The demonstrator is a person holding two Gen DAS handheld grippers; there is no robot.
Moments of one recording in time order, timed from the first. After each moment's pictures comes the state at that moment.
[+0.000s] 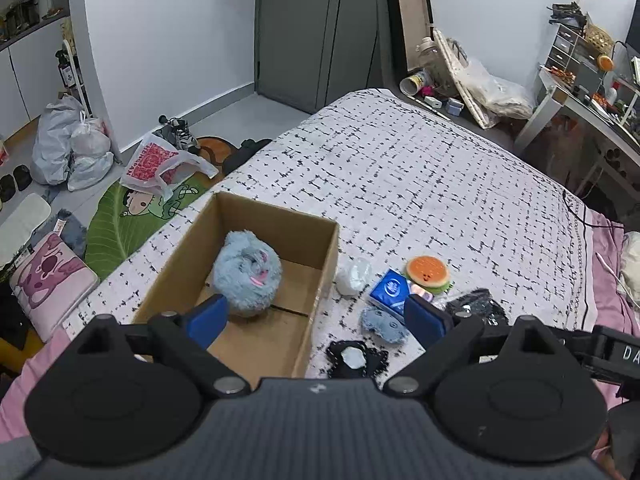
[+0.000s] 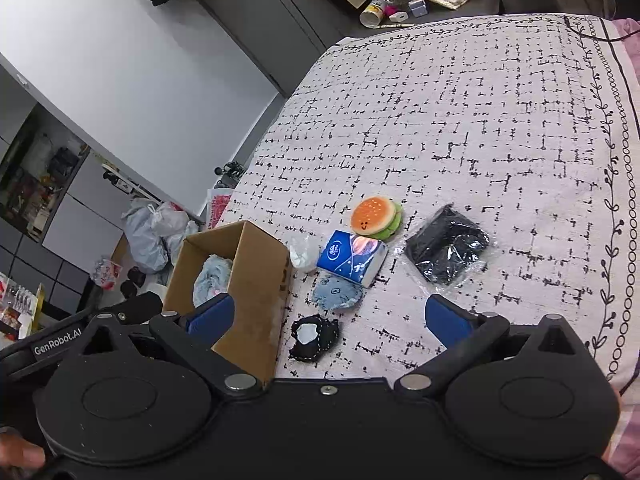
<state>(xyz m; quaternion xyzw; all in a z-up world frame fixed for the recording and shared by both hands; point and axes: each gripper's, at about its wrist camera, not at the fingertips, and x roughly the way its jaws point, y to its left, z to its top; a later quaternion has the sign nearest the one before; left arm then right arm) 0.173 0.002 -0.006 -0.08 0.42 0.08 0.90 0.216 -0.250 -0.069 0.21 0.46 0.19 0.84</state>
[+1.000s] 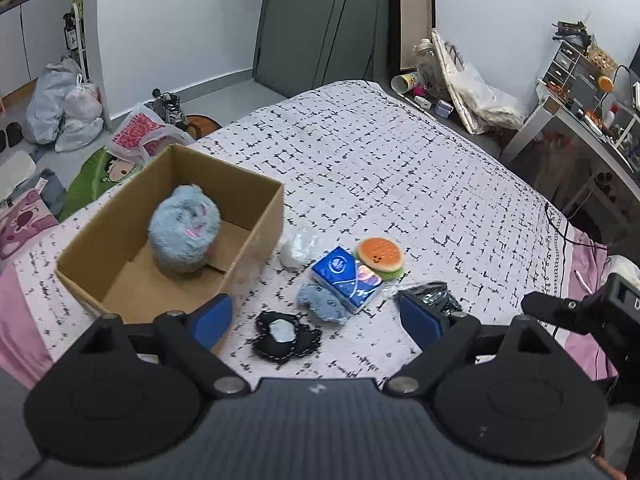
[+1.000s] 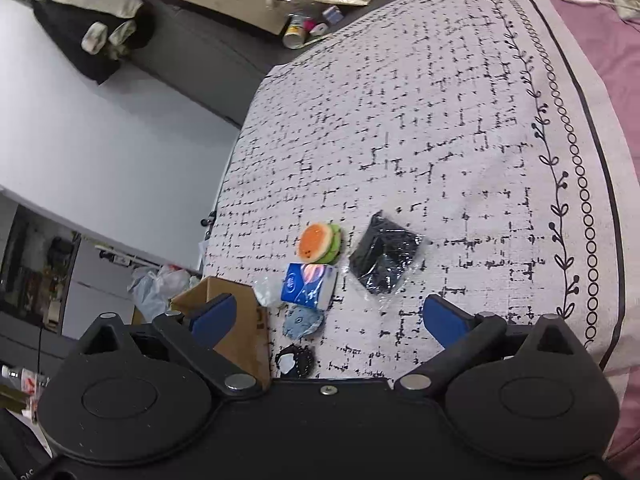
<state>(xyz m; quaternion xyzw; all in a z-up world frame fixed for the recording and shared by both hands) 0.170 -0.051 -0.039 -0.15 0.41 0.08 0.90 0.226 -0.319 -0.098 0.33 0.45 0.12 0.82</state>
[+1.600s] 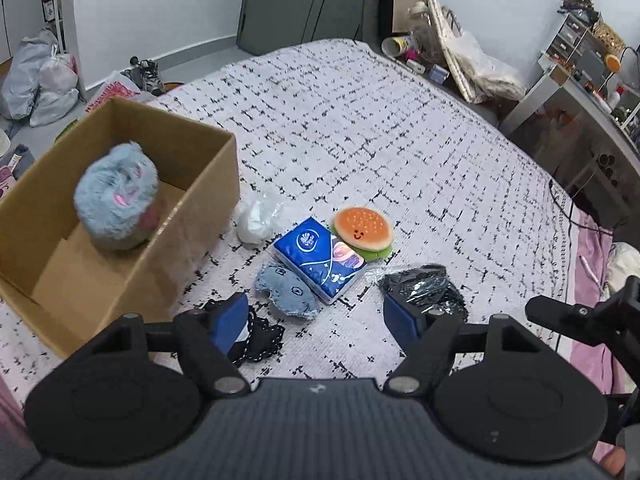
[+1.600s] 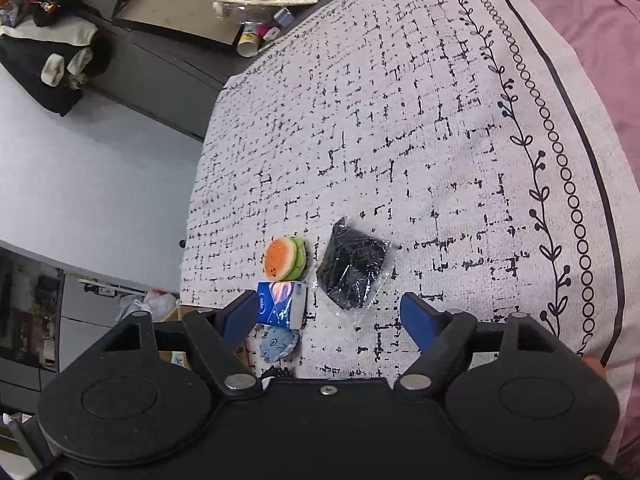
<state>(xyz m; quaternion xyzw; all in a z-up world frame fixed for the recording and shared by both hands) 0.218 -0.070 -0.097 -0.16 0.45 0.06 0.88 0.244 -0.325 -0.126 0.37 0.47 0.07 0.80</state>
